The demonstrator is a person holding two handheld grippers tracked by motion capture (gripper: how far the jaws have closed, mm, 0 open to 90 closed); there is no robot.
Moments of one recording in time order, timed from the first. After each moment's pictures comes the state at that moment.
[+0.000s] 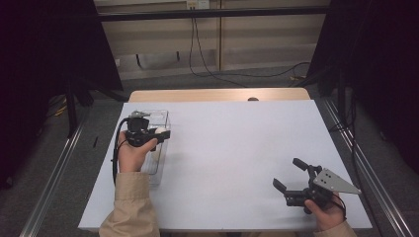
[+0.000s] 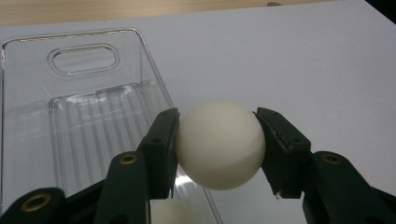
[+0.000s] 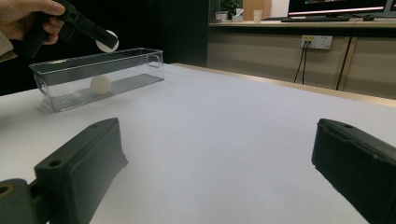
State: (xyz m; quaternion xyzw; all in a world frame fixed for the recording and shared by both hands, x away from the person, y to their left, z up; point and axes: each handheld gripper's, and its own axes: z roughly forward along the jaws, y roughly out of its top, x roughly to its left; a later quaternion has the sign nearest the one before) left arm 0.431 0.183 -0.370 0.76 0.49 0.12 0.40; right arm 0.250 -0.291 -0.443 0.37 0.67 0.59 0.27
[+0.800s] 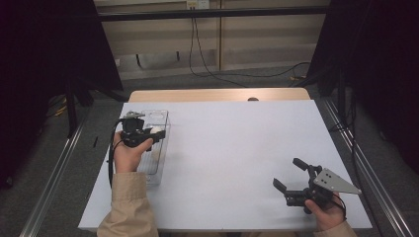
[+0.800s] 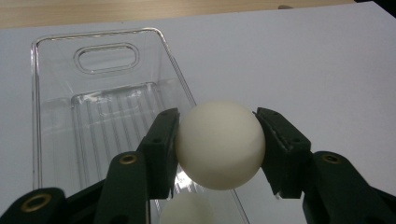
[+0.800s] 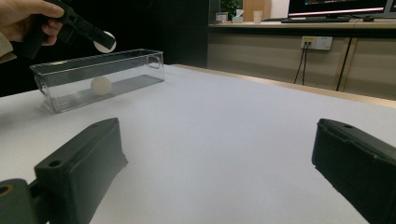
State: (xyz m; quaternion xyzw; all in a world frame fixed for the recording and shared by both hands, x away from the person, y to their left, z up) left arm 0.430 0.194 -0.370 0.76 0.50 0.13 0.40; right arm 0.251 -0.291 -0.443 0.37 0.66 0.59 0.27
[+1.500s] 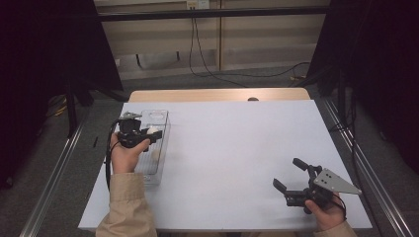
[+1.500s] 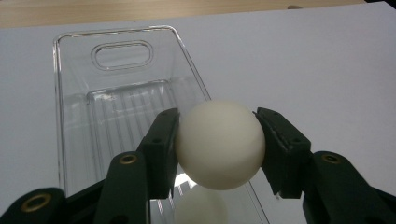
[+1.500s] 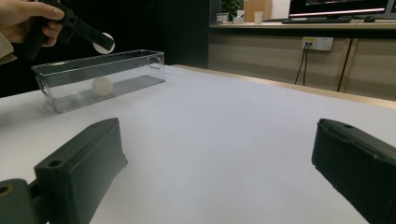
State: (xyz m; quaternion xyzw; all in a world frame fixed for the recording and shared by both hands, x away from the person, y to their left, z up) left arm 0.430 0.202 -0.372 0.75 0.51 0.14 0.40; right arm 0.250 -0.290 -0.442 0.37 0.66 0.59 0.27
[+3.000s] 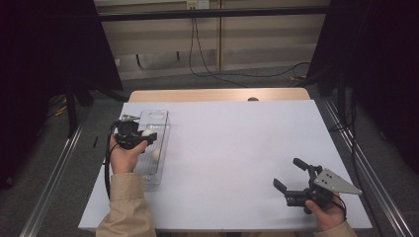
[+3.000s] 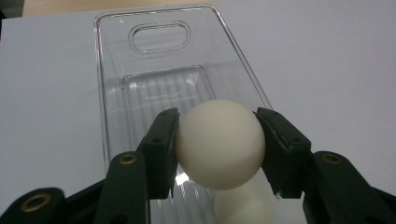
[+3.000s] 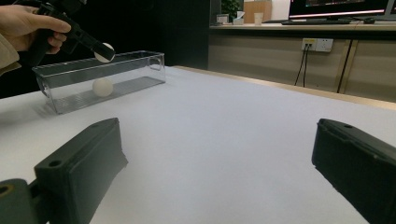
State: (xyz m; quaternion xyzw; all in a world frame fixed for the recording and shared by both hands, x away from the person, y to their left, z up) left arm 0.434 0.211 -0.386 0.76 0.52 0.17 0.35; right arm 0.250 -0.291 -0.442 0.36 0.66 0.59 0.27
